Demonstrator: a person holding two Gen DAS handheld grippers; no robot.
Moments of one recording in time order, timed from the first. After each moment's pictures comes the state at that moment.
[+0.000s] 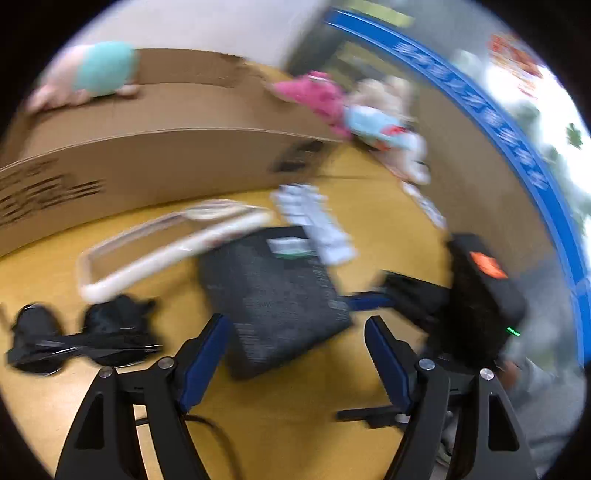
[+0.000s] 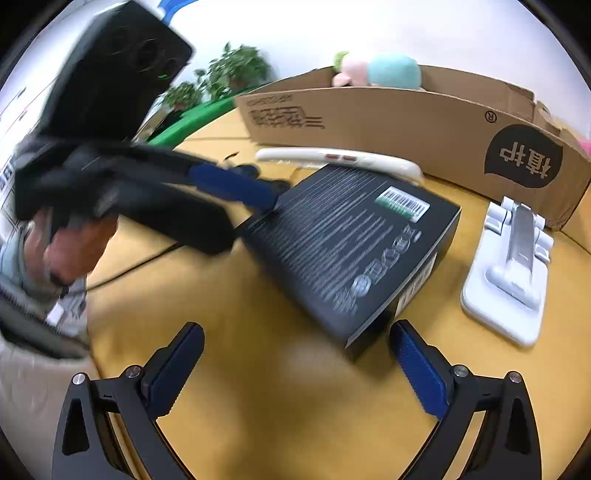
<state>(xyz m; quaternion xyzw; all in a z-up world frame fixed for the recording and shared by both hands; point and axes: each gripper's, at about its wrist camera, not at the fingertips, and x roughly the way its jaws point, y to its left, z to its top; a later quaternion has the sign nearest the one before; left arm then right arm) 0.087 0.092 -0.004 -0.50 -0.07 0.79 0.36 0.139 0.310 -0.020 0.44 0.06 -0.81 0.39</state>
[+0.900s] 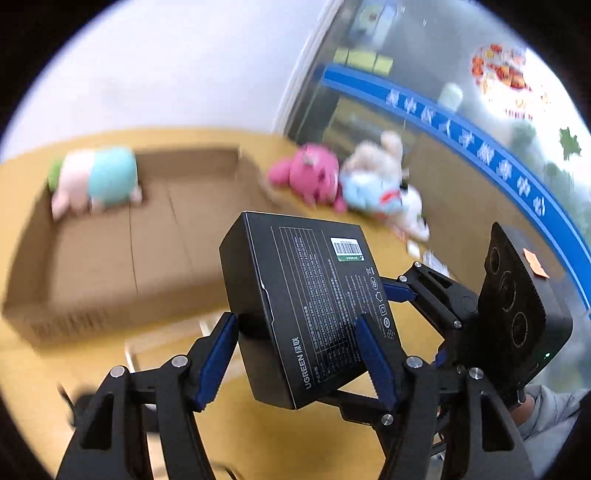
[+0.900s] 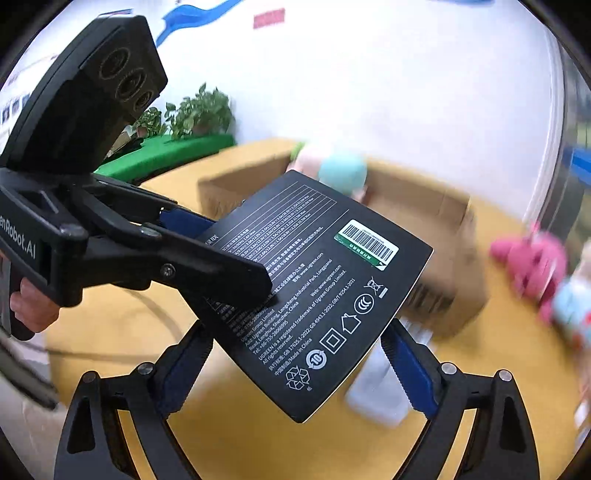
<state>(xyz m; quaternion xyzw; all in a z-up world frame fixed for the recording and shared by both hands) 0.073 0.110 0.104 -0.37 -0.05 0.86 0.35 0.131 0.311 0.084 0.30 0.14 -0.90 0.28</state>
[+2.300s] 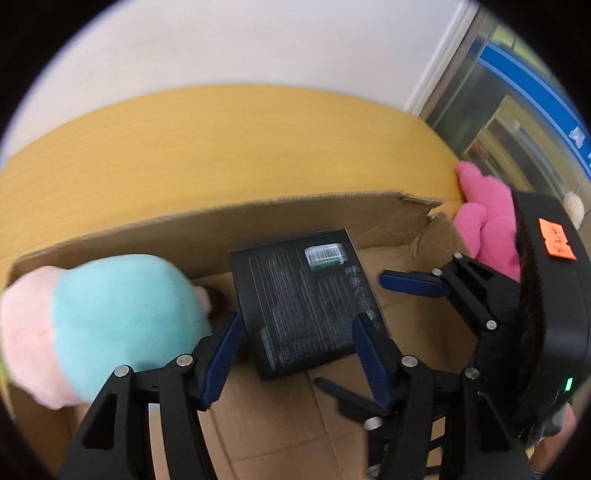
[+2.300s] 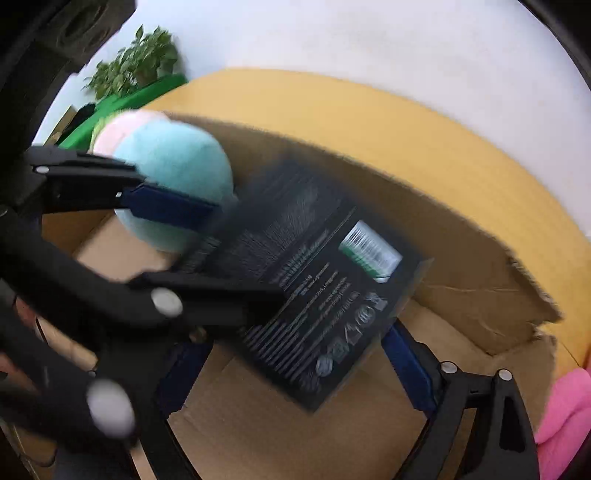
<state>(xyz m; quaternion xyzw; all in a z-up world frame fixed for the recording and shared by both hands) -0.275 0.140 0.045 -0.51 -0.02 0.84 0.19 -0.319 0.271 0.014 0.47 0.15 -0.82 0.30</state>
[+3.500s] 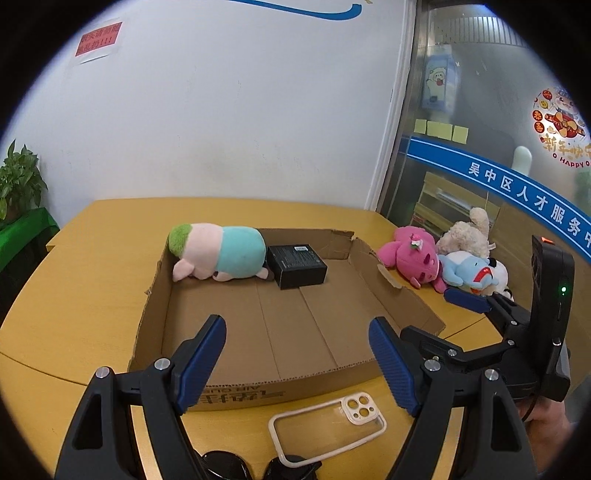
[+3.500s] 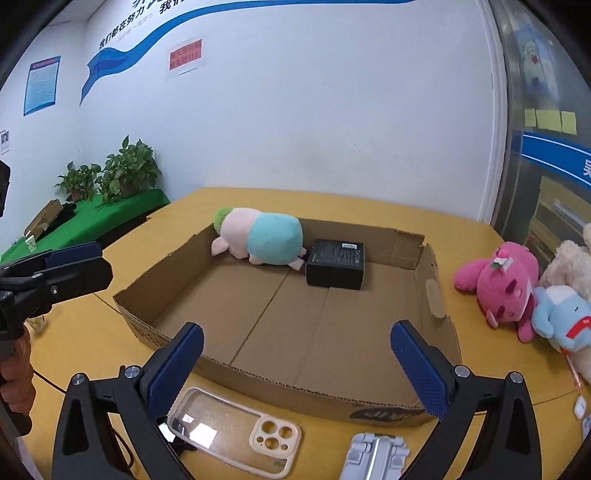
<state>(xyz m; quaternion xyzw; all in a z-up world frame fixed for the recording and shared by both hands) 0.046 0.021 0.123 -0.27 -0.04 0.94 0.18 0.018 0.281 0.128 0.28 0.05 -0.95 0.16</state>
